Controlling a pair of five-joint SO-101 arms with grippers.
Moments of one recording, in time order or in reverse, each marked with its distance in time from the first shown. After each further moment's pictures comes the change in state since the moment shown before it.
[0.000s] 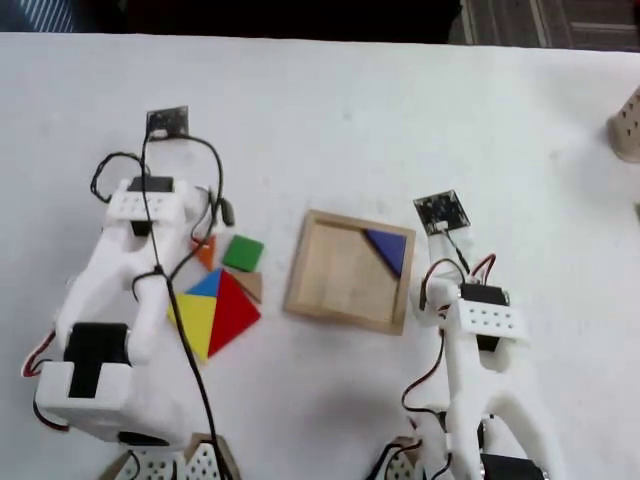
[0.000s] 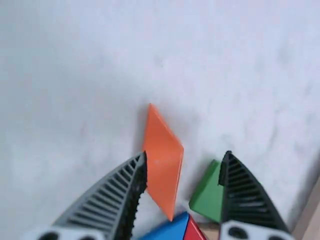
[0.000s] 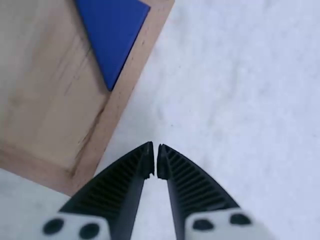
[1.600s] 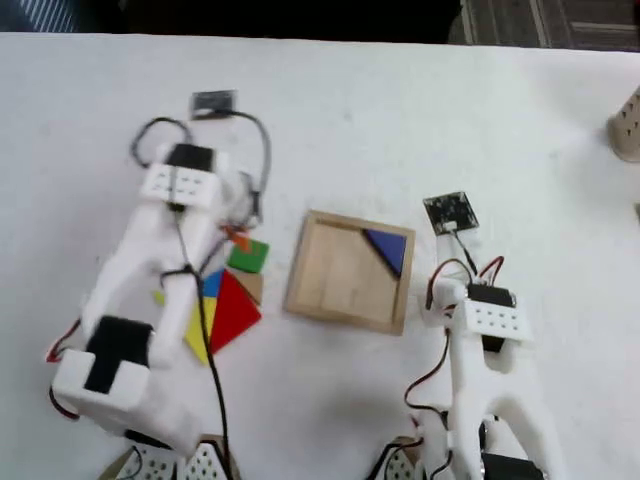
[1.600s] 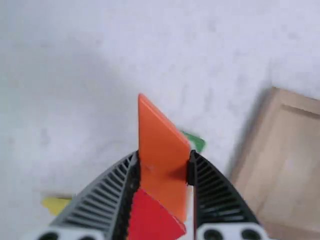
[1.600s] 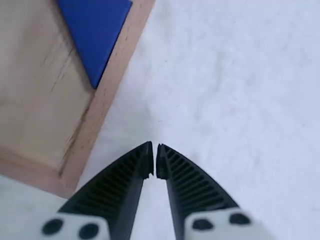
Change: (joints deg) left arm 12.9 1.4 -16.1 20.5 6.4; right arm 2.8 0.0 0.0 0.1 0.1
